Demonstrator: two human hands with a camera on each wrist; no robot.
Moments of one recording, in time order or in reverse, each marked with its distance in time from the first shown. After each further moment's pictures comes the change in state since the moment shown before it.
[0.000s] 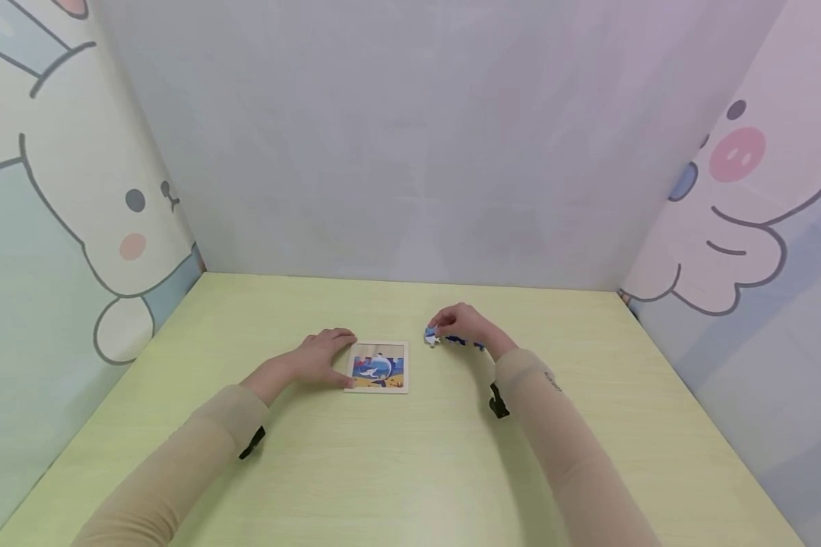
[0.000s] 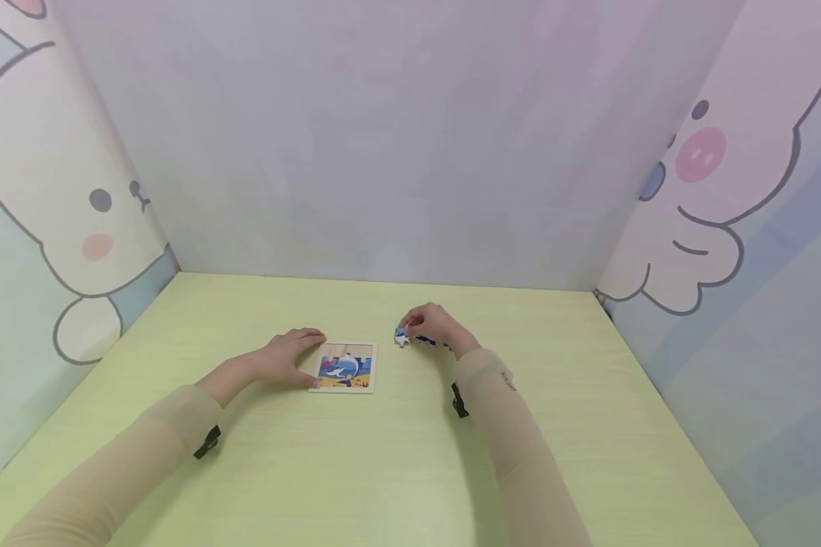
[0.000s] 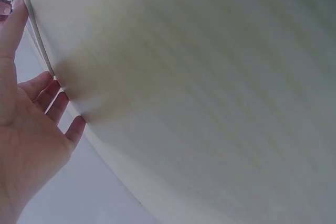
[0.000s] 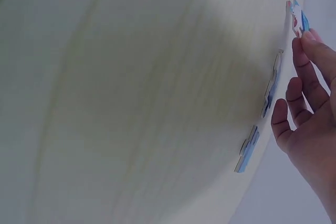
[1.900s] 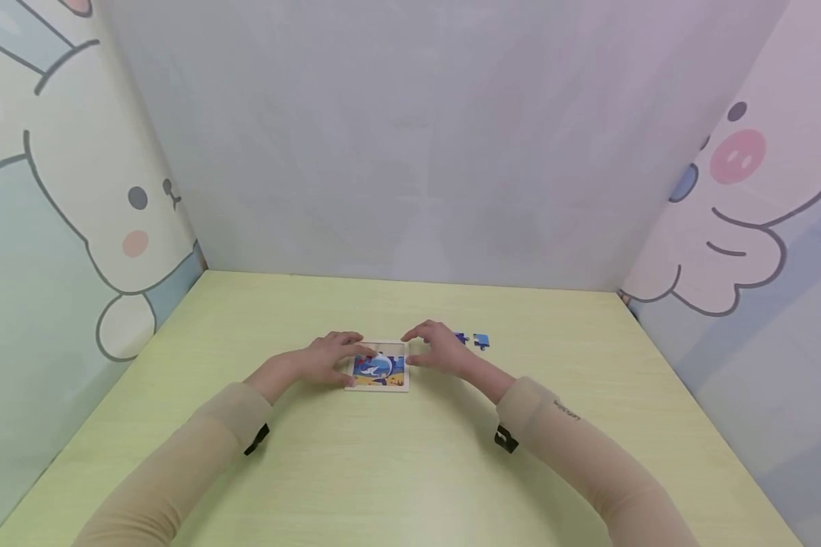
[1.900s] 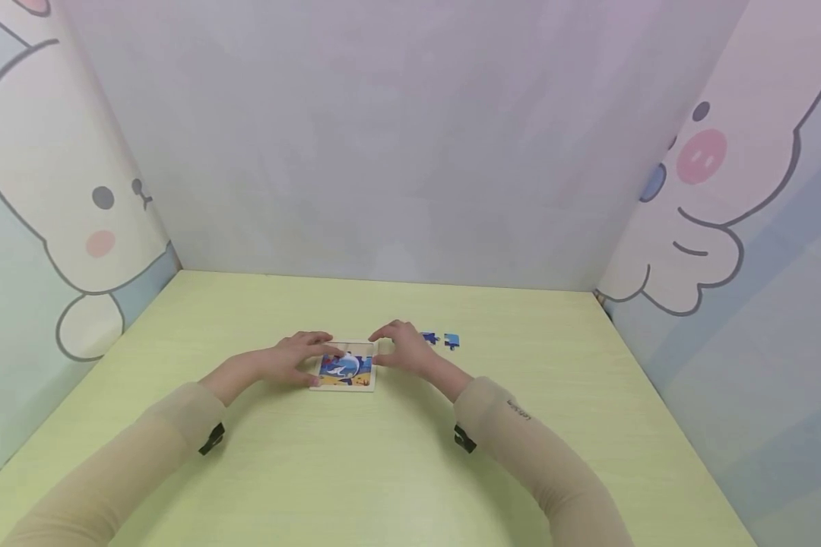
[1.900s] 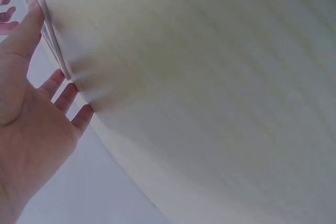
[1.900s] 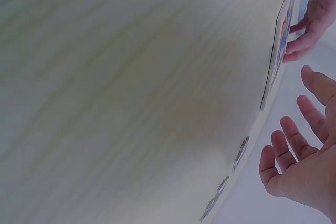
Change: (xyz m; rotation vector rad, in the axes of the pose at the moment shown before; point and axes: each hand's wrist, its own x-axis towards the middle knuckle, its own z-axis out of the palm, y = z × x) left_hand 0.001 0.008 -0.005 0.008 -0.126 0.134; right_hand -0.040 -0.064 0.048 -0.150 0.124 -0.170
